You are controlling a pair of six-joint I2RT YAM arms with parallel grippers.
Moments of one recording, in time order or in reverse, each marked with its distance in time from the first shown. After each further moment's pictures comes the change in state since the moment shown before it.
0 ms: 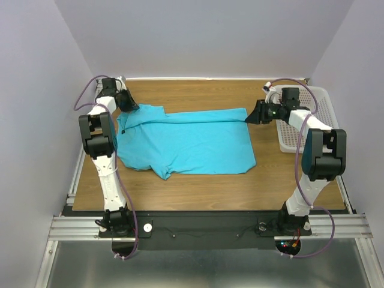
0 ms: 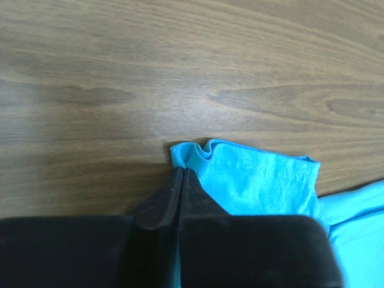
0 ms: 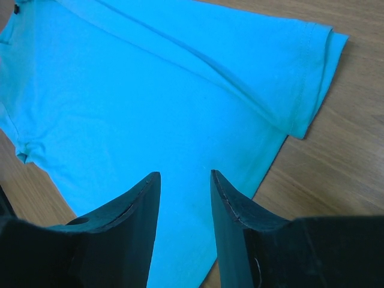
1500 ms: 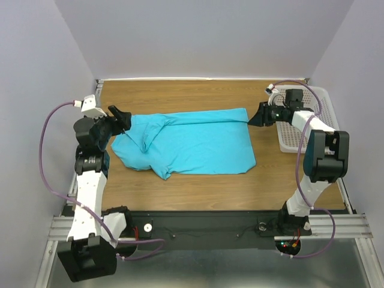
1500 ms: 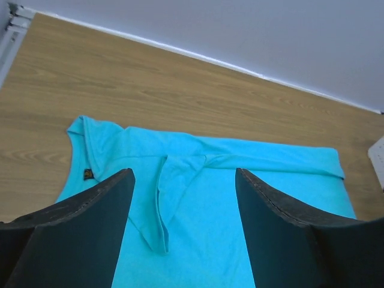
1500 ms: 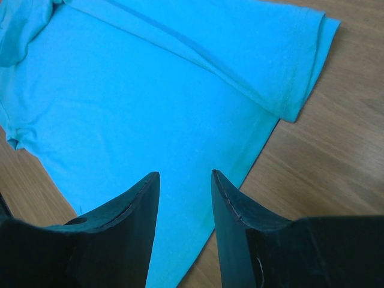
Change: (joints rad) left arm 0.000 -1.432 -1.089 0.311 -0.162 -0.070; right arm -0.032 -0.041 -0.026 -0.036 -0.021 -0.083
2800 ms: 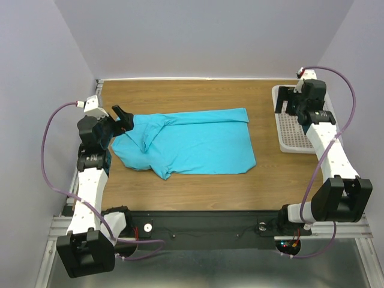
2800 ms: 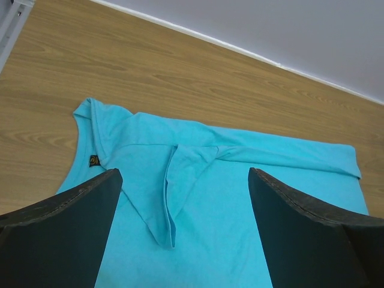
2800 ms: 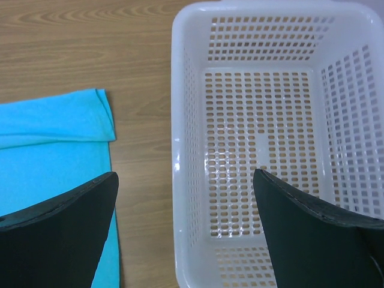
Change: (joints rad) left arm -0.013 0.012 -0.027 0.008 -0.050 -0.004; right arm 0.028 -0.424 0.001 -0.077 0.898 0.096
